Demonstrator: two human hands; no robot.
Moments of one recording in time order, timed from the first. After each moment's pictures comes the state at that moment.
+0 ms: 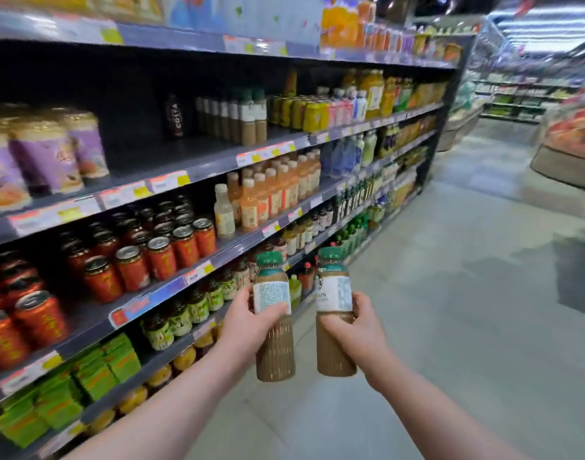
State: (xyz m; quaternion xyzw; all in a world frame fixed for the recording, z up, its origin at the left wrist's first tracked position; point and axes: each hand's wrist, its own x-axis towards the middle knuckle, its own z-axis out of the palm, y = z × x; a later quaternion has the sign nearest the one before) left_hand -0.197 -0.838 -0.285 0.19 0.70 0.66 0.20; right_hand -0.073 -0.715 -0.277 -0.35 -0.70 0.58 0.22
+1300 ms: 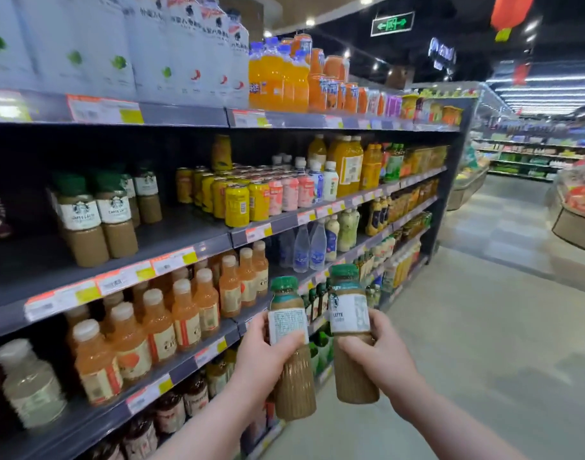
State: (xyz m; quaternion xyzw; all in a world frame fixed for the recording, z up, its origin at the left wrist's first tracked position) left_hand -0.386 -0.310 -0.230 0.20 0.66 0.70 0.19; right_hand -0.272 -0.176 -0.214 -0.28 -0.73 0.57 0.25
